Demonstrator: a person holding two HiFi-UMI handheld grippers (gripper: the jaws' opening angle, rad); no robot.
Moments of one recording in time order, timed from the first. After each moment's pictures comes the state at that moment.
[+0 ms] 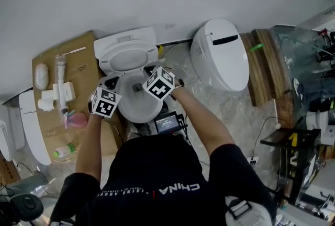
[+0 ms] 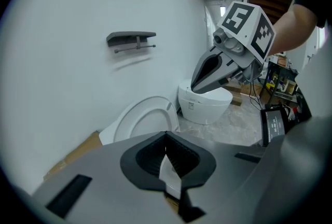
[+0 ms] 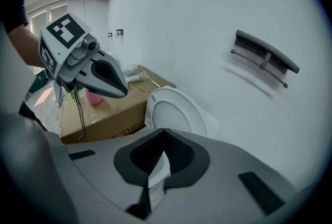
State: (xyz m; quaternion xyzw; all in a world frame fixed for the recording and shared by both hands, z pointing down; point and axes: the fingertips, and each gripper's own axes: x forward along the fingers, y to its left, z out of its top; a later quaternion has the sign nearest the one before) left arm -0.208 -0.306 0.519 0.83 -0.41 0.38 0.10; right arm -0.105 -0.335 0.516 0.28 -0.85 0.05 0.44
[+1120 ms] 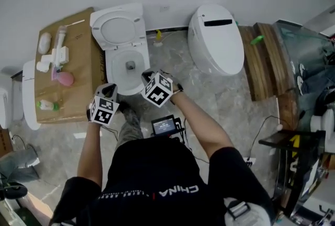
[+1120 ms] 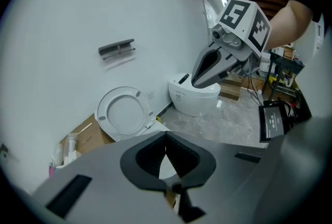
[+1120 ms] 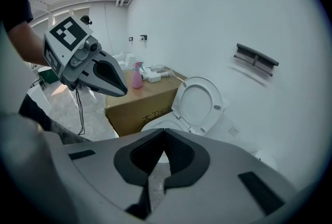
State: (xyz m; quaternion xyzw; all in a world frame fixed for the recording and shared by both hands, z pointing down) left arm -0.085 -0.049 0.524 0.79 -0.45 0.40 0.09; right arm 0.023 -0.092 0.524 0.23 -0.88 0.03 0.42
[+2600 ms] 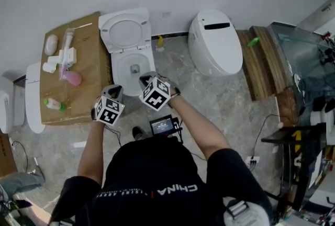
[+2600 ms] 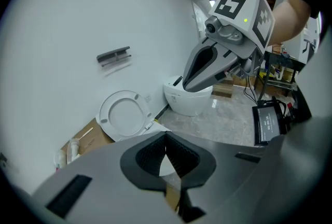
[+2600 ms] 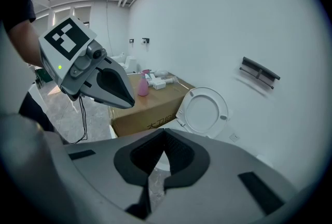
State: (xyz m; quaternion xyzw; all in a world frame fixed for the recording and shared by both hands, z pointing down) left arm -0.117 -0.001 0.509 0.81 -0.43 0.40 0.06; right arm -0.043 -0.031 0.496 0.24 -0.88 0.01 0.40
